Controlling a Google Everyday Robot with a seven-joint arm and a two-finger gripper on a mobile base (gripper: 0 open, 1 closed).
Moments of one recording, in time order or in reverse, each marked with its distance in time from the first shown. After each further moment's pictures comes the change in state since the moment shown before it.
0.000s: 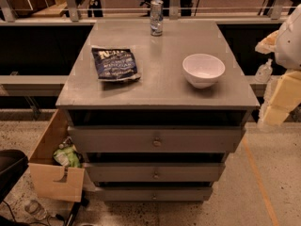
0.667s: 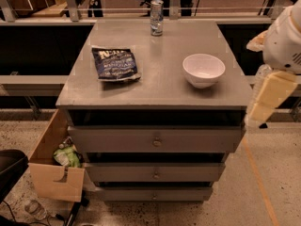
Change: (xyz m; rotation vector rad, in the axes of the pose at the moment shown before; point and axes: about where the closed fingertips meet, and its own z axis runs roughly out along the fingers) arm -0.014 -0.013 0.015 0.034 -0.028 -0.012
